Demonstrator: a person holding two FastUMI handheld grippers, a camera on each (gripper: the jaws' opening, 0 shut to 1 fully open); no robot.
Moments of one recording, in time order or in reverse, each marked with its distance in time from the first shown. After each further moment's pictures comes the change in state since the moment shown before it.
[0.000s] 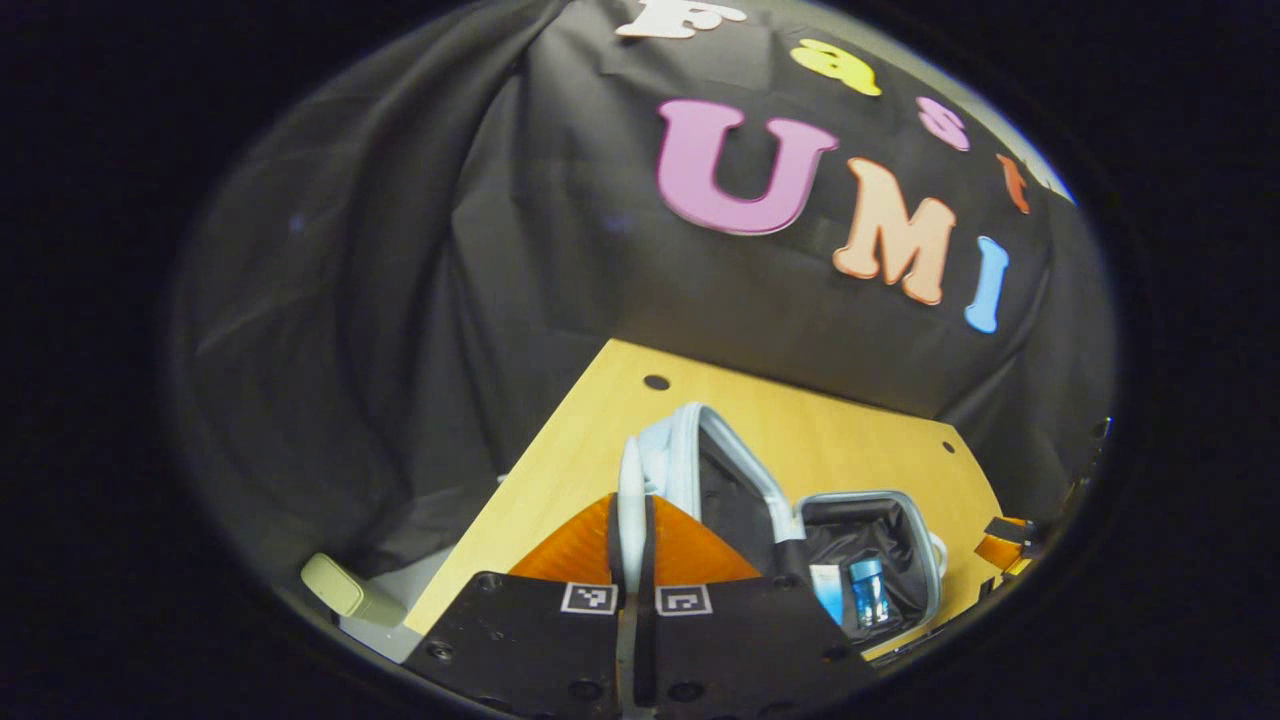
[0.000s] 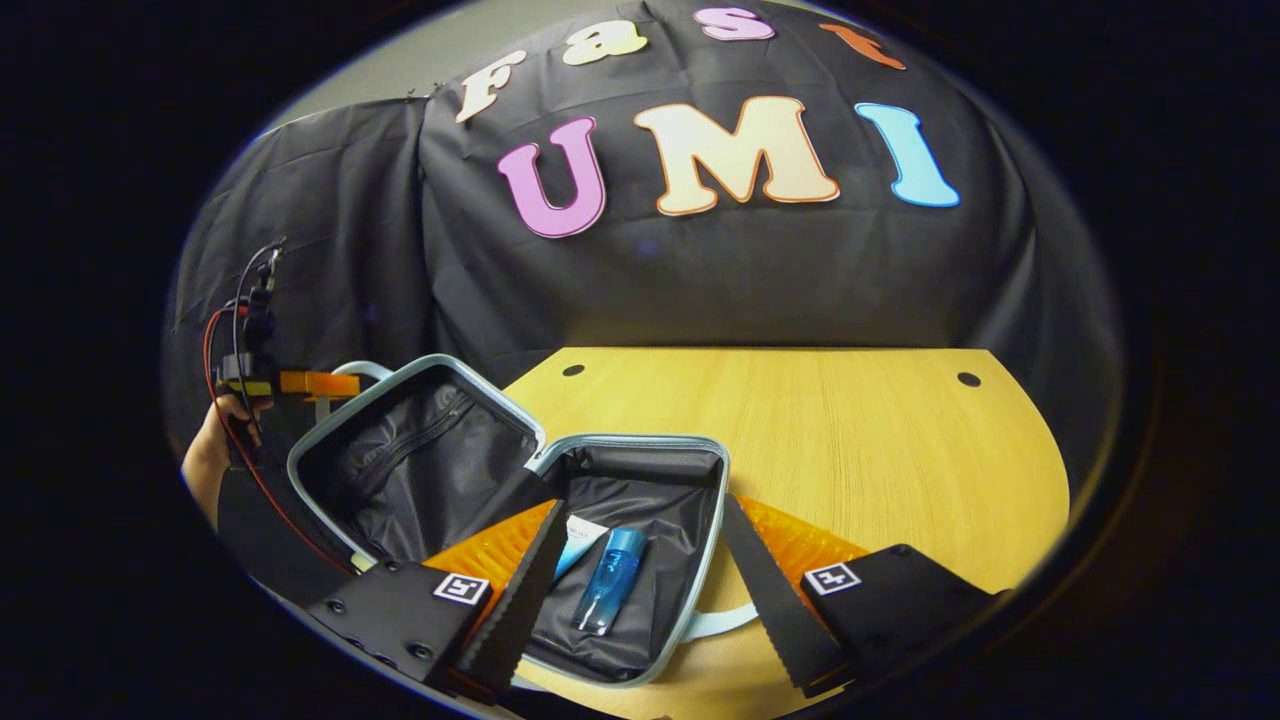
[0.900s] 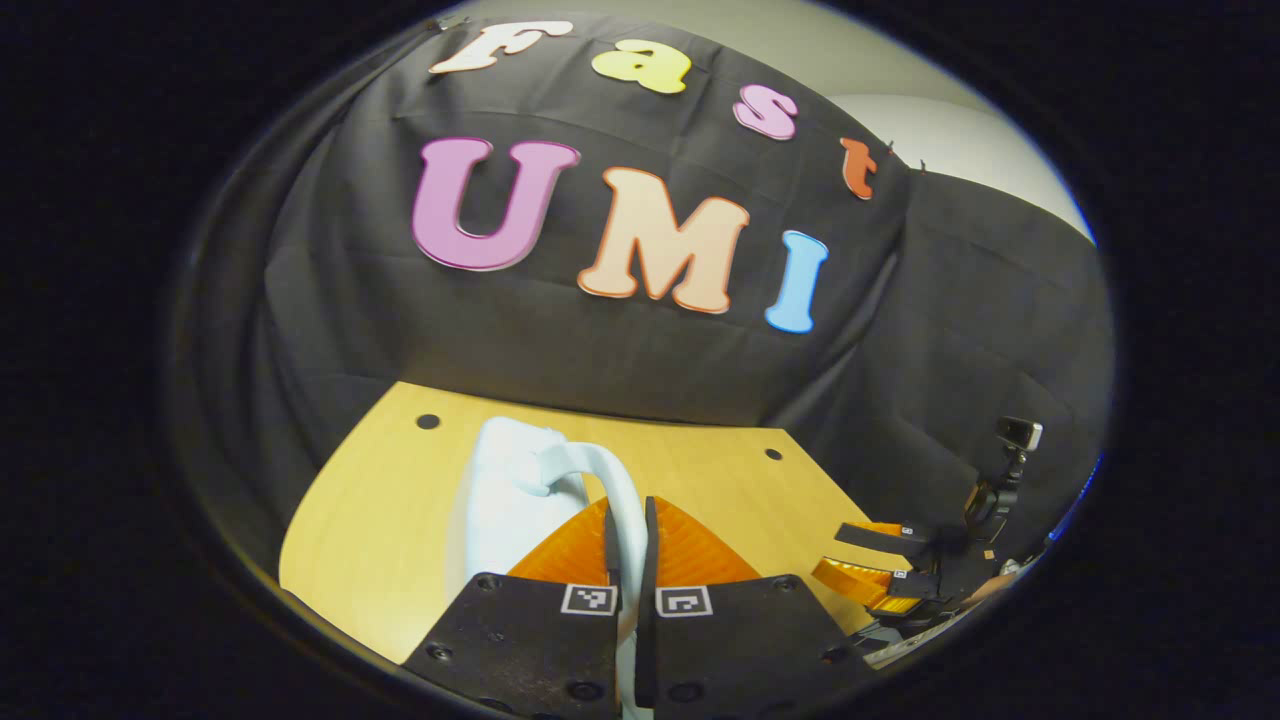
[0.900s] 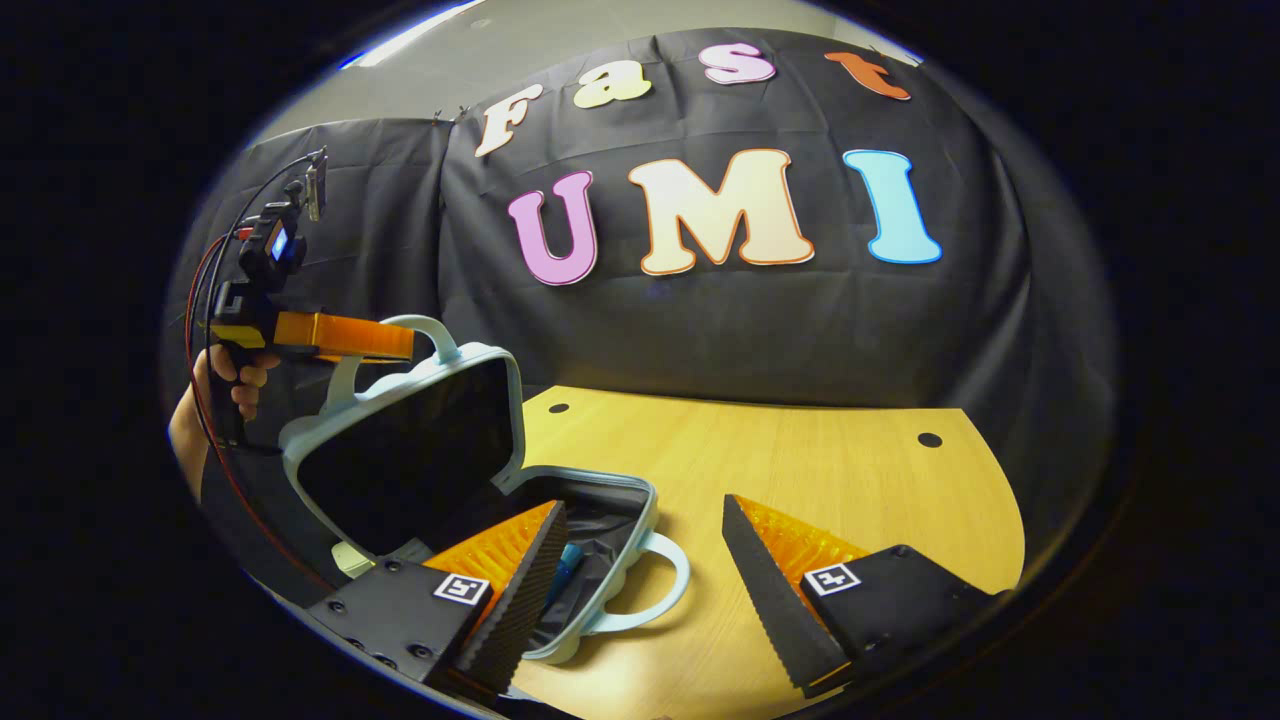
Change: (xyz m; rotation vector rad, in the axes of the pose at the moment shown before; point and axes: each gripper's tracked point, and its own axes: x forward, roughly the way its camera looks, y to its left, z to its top) left arm -0.029 -0.286 0.005 0.058 -0.025 -0.435; right arm -0.051 -0.082 0.036 -0.043 -0.112 0.014
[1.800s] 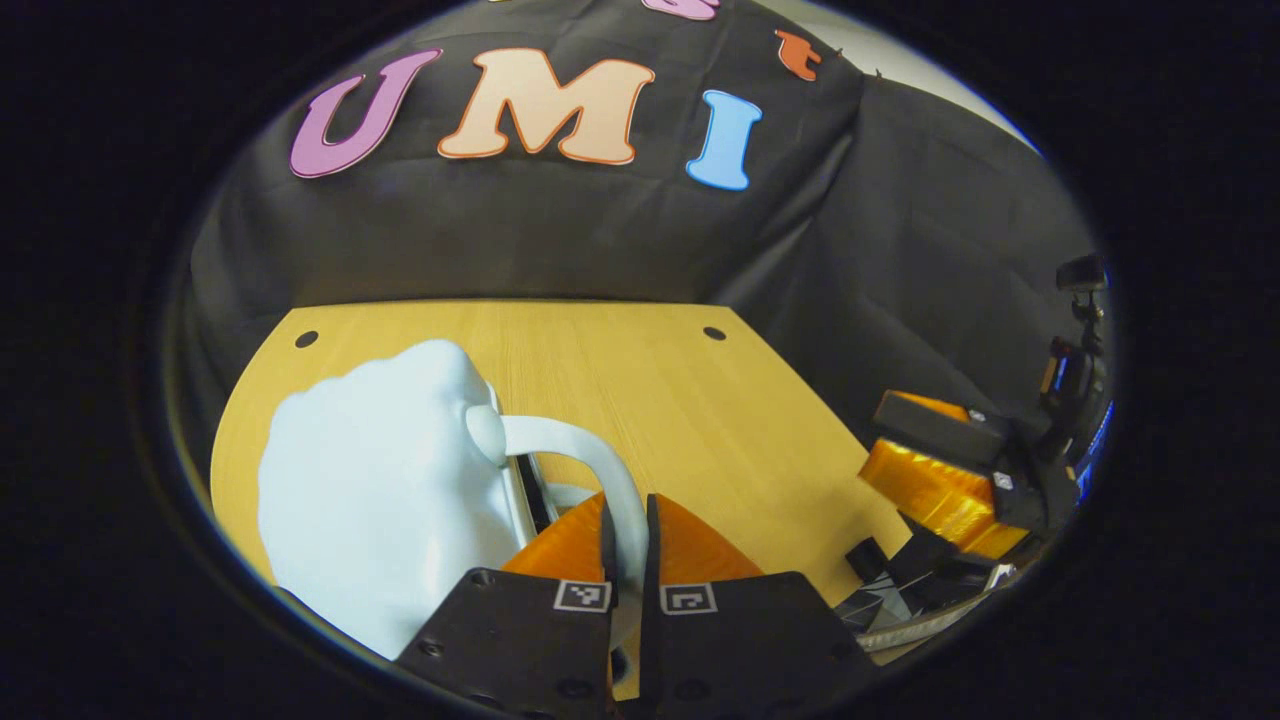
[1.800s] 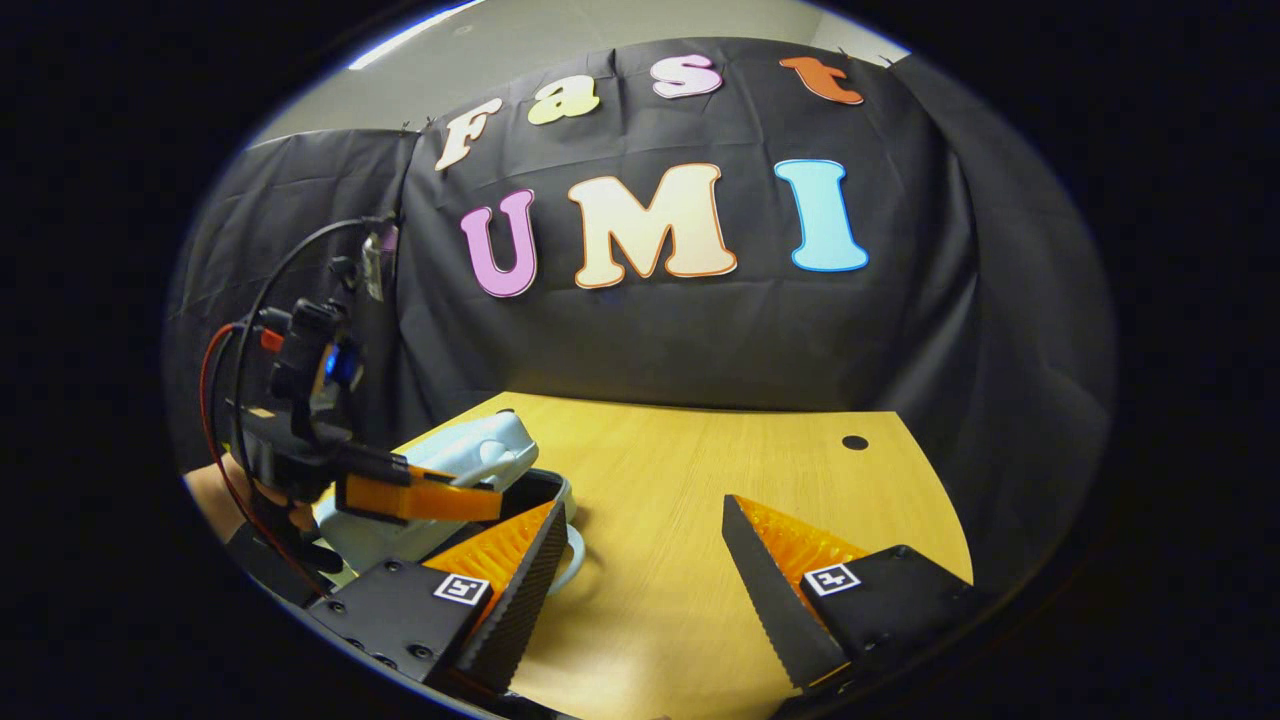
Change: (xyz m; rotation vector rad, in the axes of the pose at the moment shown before) left arm 0.099 -0.109 -0.156 0.082 0.314 -0.056; right arm -0.050 -0.089 0.012 -0.013 -0.028 -0.098
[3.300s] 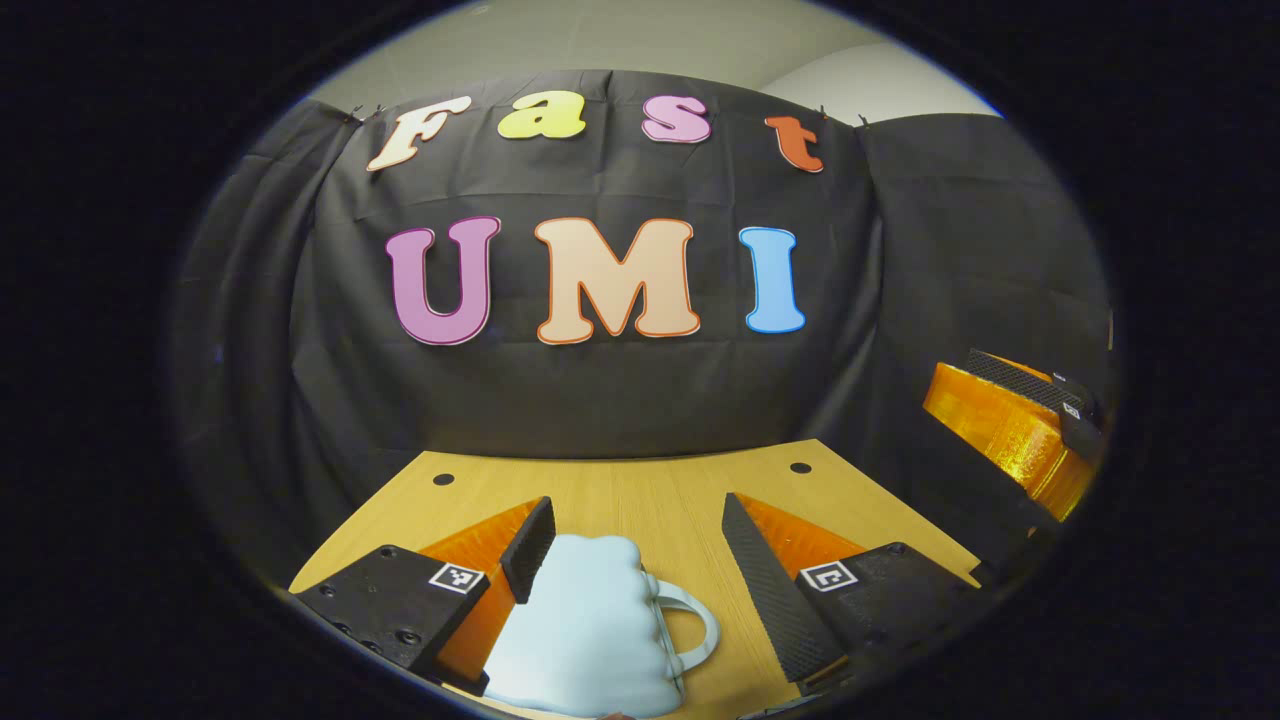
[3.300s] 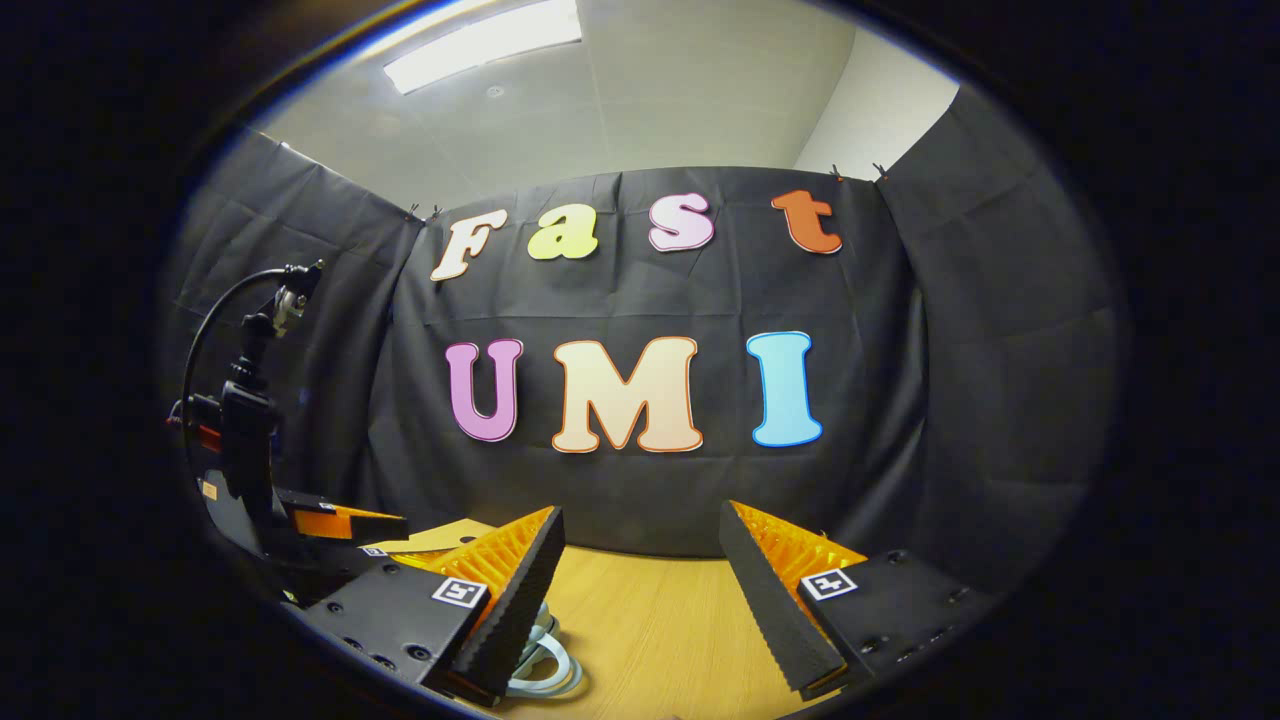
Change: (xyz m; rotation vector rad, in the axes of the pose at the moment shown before) left arm -0.118 0.007 0.114 0.131 -0.506 0.331; right arm -0.057 0.030 0.153 -0.067 -0.446 -0.152
